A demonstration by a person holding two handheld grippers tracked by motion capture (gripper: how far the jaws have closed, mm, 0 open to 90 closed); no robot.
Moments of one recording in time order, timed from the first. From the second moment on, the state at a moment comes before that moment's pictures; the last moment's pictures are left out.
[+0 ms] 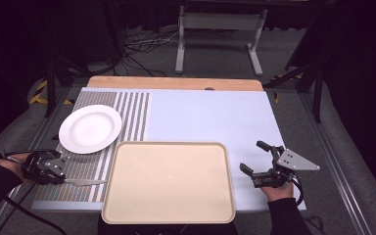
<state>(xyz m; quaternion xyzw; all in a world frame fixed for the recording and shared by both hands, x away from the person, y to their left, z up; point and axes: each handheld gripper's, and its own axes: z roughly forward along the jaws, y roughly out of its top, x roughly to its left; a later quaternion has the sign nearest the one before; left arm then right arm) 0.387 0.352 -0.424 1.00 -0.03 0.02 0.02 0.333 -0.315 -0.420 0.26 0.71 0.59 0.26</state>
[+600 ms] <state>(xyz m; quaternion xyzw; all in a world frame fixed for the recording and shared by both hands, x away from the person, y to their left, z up) 0.383 0.348 -0.423 1.00 -0.04 0.03 0.01 0.333 -0.316 -0.420 0.26 0.71 0.60 0.26</state>
